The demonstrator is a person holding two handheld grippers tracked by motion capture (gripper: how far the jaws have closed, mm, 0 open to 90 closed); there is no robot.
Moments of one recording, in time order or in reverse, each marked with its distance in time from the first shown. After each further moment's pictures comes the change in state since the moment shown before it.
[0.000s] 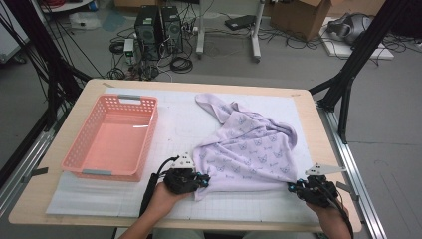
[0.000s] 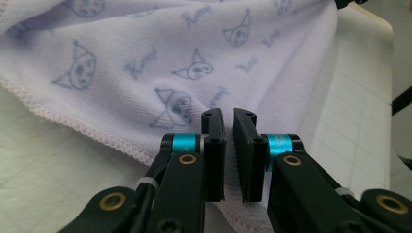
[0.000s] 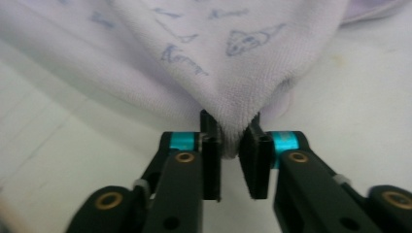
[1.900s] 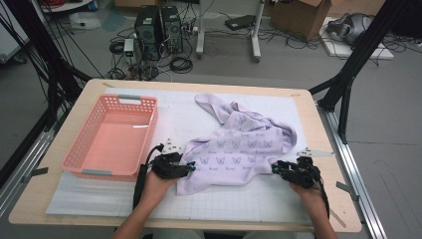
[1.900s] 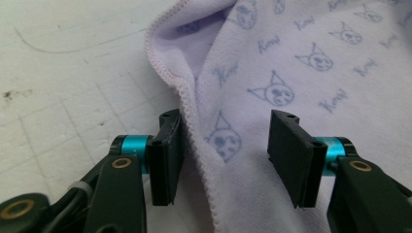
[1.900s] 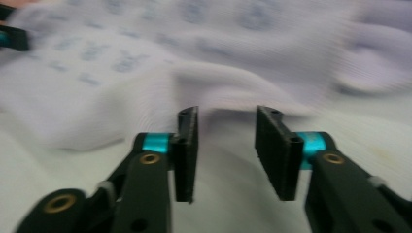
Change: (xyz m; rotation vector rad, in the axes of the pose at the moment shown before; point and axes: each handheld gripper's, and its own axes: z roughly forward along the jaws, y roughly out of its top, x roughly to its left) left arm 0.045 0.000 -0.013 0.013 0.326 -0.072; right arm -0.016 0.032 0.056 -0.154 0.117 0.130
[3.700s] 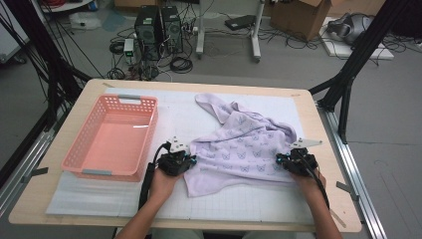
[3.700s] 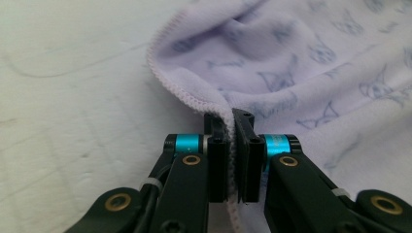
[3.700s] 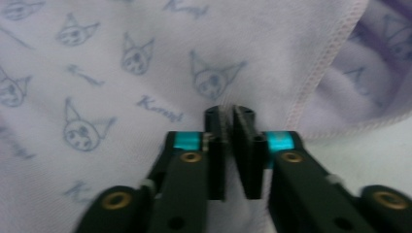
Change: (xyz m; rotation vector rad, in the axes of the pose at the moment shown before) left arm 0.001 0.012 0.016 -0.046 0.056 -0.064; right arm -0.021 0.023 0.015 0.103 -0.230 -0.175
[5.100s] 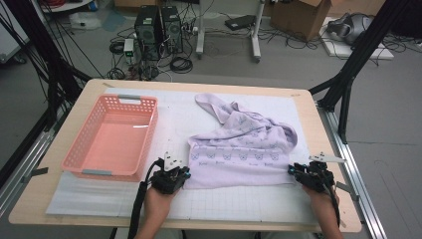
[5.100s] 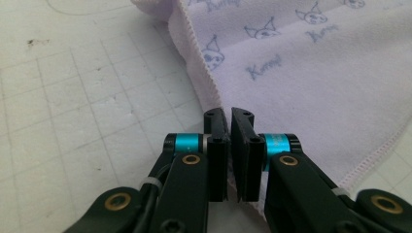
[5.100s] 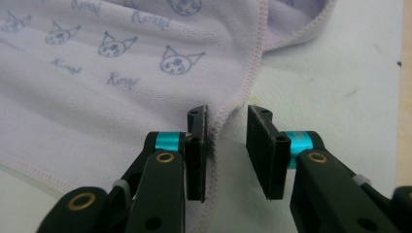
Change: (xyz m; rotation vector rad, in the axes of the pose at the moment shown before) left arm -0.033 -0.033 -0.039 0.035 0.070 0.005; right arm -0.006 -0.049 -0.040 -0.067 -0.027 0.232
